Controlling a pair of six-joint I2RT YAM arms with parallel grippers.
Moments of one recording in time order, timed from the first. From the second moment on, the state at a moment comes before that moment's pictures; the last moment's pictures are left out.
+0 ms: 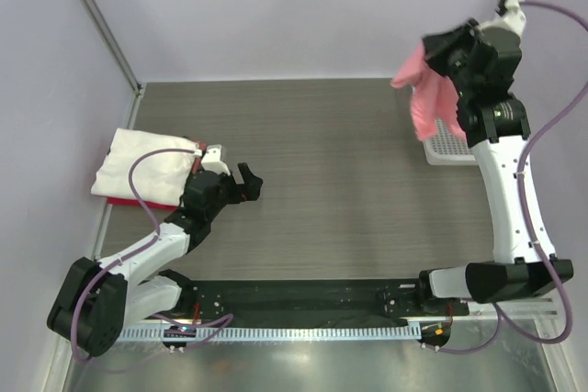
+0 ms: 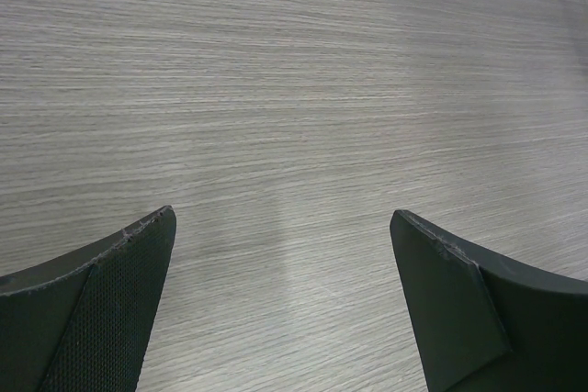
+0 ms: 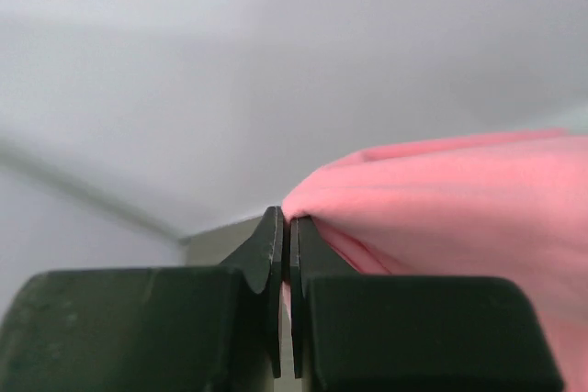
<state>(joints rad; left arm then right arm) -0.45 1.08 0.39 0.31 -0.08 -0.47 0.03 1.33 1.63 -0.39 0.10 0.63</state>
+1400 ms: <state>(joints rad) -0.45 1.13 0.47 0.14 -0.16 -0.57 0.66 1.48 0.92 -0.24 -0.14 0.56</state>
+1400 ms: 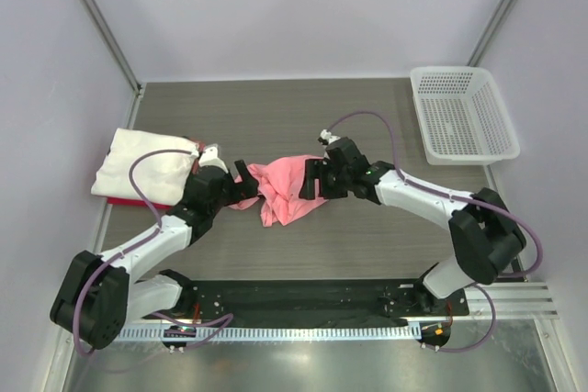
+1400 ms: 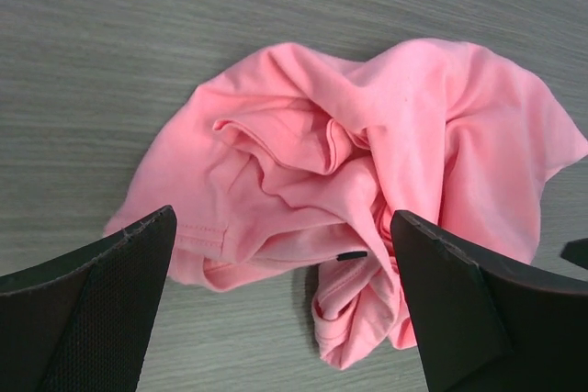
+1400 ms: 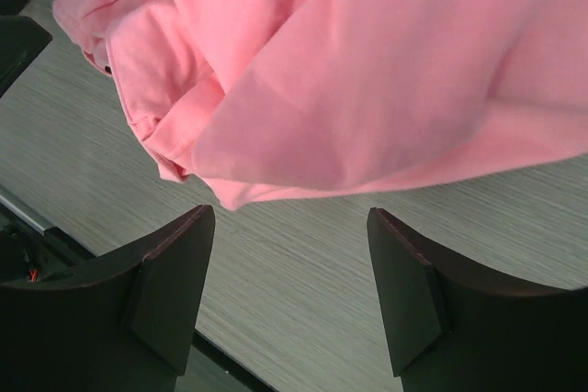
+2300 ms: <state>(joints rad) -0.39 1.29 0.51 -0.07 -0.22 -0.93 0.76 1.59 1.03 -0.23 0.07 0.50</state>
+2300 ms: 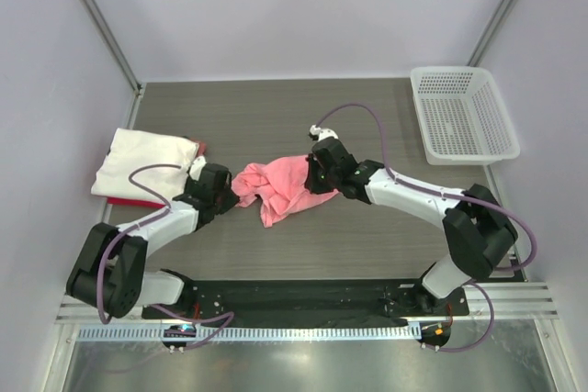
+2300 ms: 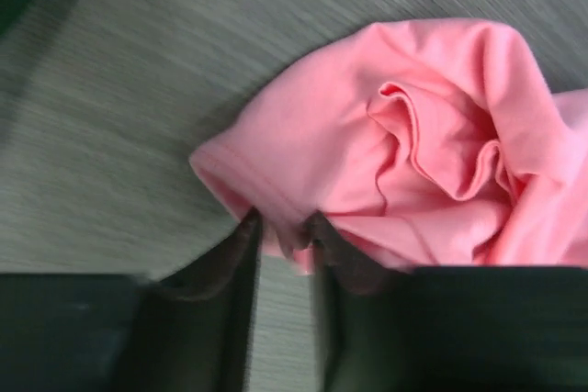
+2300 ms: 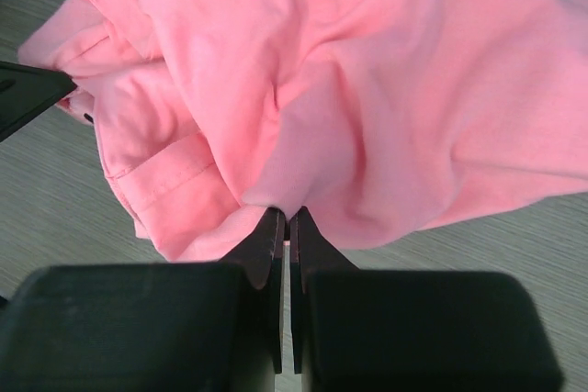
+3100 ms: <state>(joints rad) -0.26 1.02 1.03 -0.36 -0.26 -0.76 0.29 0.99 1.07 -0.38 0.17 0.60</state>
